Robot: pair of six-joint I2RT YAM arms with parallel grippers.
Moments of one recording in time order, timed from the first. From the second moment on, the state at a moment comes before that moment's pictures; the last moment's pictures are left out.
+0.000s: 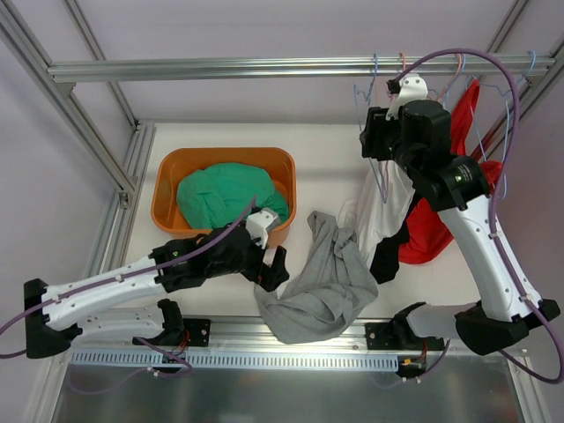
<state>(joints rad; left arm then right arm) -1.14 0.90 0.85 -0.56 -0.11 -0.48 0.51 1.30 1.73 -0.79 0.27 0.16</state>
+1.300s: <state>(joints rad) -1.39 1.93 1.25 -0.40 -0.28 -0.53 0.51 0.66 1.46 -0.92 0.03 0.14</state>
